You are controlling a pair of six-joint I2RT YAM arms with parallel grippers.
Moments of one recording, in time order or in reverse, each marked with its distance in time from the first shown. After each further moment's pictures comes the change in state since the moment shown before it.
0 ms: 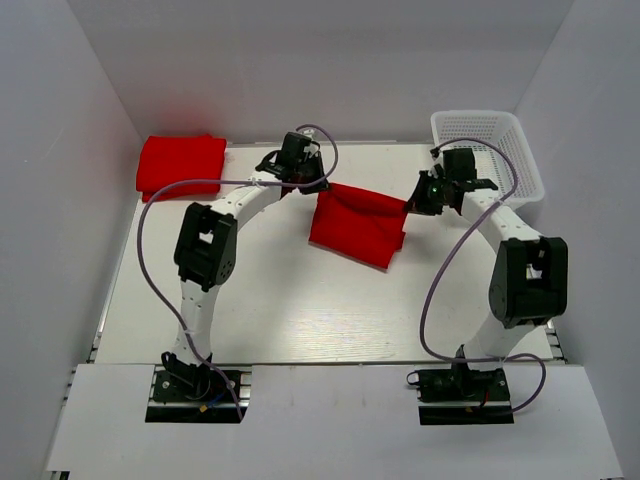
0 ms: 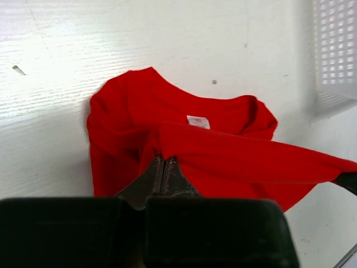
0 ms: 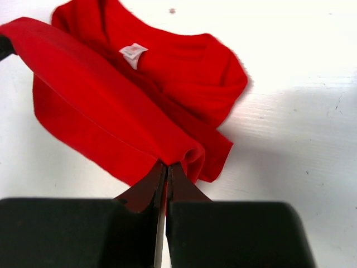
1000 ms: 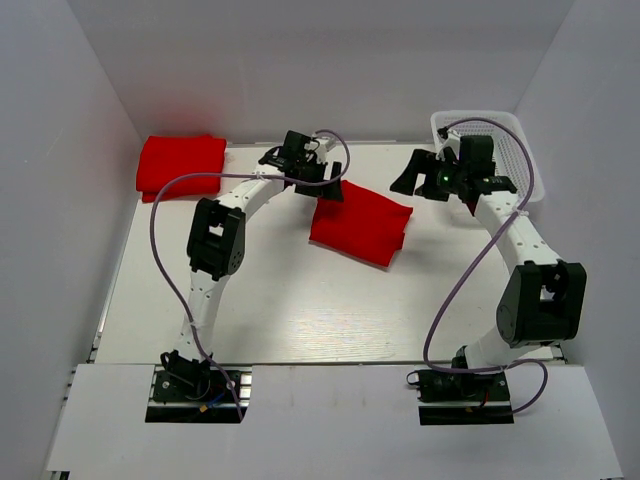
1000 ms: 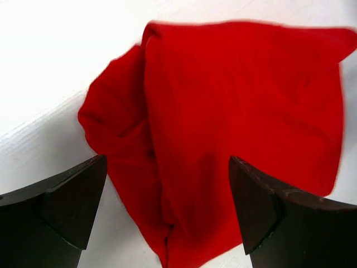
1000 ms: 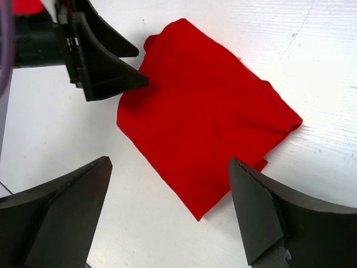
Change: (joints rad) left arm 0.035 0.182 0.213 -0.175 0.251 0.383; right arm -0.025 -0.119 0.036 0.044 -0.185 -0.045
